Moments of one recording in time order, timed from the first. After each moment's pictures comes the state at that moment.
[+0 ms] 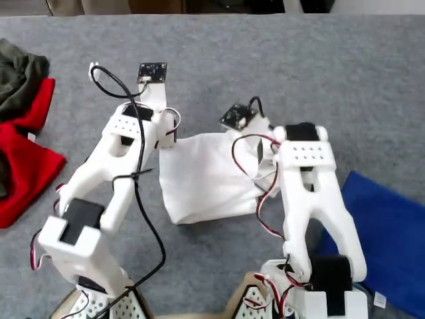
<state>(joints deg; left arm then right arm) 11.2 10.8 13.4 51.9 4.0 -4.5 -14.3 35.3 74.4 37.9</state>
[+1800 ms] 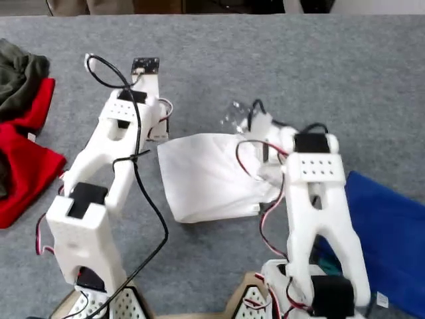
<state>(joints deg) 7.5 17.9 -1.8 65.5 2.0 -4.5 -22.1 33.2 70.2 45.8</state>
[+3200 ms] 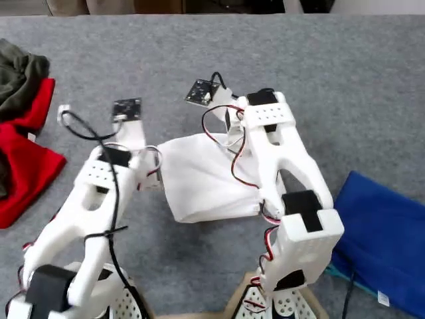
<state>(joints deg) 9.5 -22.4 46.5 54.5 10.0 -12.6 16.7 7.2 65.7 41.3</state>
